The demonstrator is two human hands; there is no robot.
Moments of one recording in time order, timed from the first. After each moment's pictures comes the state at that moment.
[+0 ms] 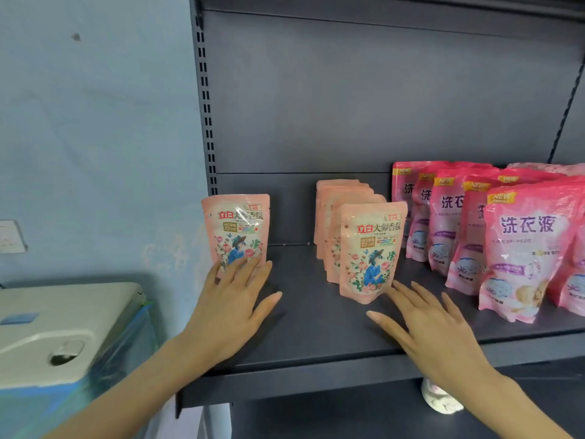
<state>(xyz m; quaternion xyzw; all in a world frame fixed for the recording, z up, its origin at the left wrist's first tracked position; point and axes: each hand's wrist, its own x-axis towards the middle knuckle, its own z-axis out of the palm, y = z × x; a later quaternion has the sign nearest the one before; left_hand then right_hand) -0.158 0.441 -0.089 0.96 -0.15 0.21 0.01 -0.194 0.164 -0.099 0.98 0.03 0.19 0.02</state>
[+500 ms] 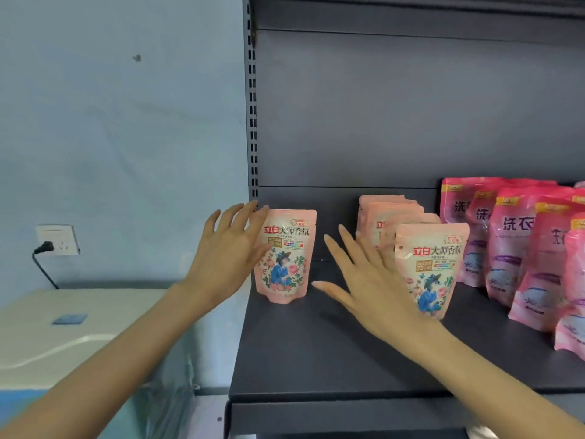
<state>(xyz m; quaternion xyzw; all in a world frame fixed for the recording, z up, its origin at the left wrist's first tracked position) -0.111 0.504 -0.024 0.92 -0.11 0.37 -0.02 -0.130 0.282 -0.046 0.95 0.16 0.28 0.04</state>
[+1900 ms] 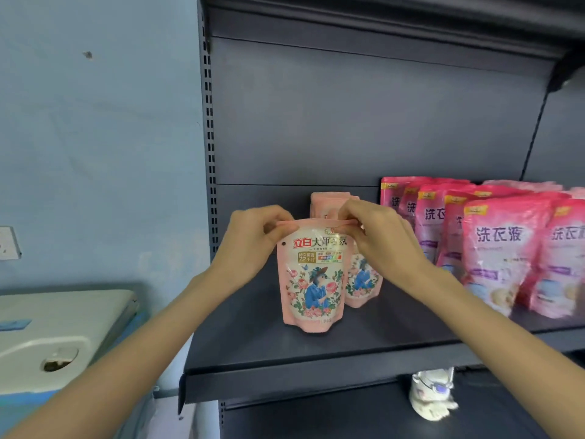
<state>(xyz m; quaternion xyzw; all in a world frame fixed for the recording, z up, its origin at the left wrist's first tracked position) -0.153 0.409 -0.004 0.81 -0.26 0.31 0.41 -0.165 0.204 0.007 0.89 0.20 0.40 -0.12</state>
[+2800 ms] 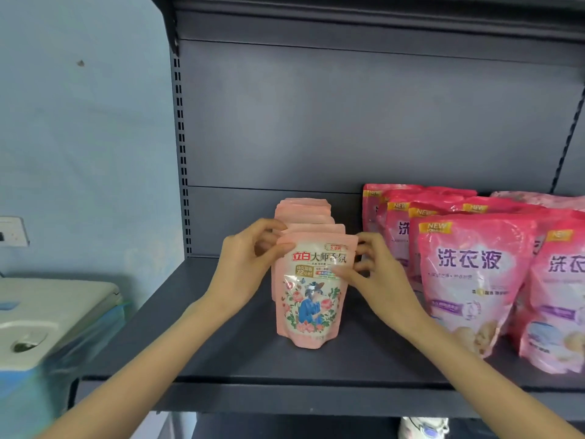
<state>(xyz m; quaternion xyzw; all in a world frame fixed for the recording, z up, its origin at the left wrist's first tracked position) -0.135 0.293 -0.028 0.79 -0.17 0.34 0.48 -0.120 0.085 -0.043 0.80 0.23 0.20 -0.52</state>
